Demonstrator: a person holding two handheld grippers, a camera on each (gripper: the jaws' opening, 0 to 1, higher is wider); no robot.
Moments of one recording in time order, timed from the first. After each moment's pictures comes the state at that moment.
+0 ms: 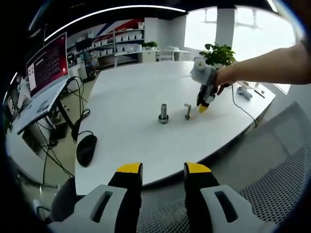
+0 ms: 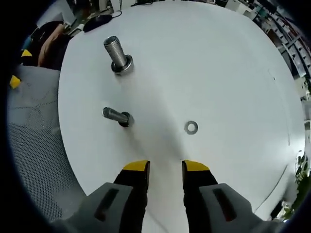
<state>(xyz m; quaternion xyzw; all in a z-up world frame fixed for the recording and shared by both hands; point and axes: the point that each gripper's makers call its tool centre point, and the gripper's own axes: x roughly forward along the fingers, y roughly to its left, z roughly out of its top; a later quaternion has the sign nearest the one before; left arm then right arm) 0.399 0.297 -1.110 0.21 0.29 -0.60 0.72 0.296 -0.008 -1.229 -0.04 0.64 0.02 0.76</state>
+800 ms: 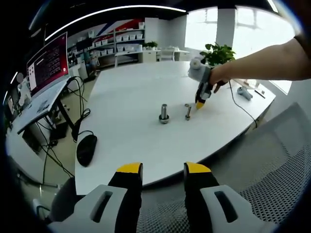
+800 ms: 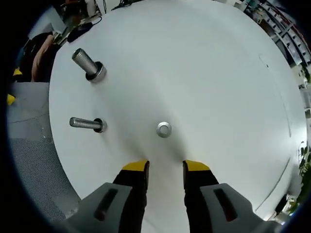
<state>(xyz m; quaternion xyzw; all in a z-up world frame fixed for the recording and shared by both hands) 0.398 0.297 -1.110 0.21 0.29 -0.60 0.72 0.304 -0.034 -1.239 -0.01 0.65 0.00 0.76</state>
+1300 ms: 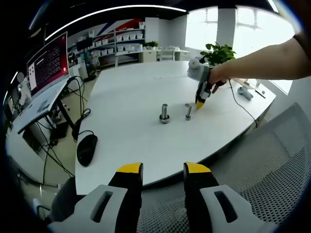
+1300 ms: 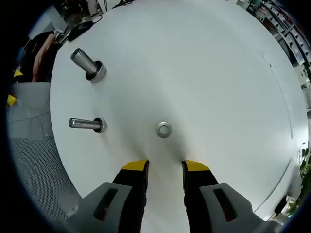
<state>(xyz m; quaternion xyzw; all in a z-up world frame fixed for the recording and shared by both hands) 0.399 0.297 -1.110 0.21 0.29 -0.59 0.72 0.305 -0.037 -1.240 -0.01 0.66 0.01 0.75</state>
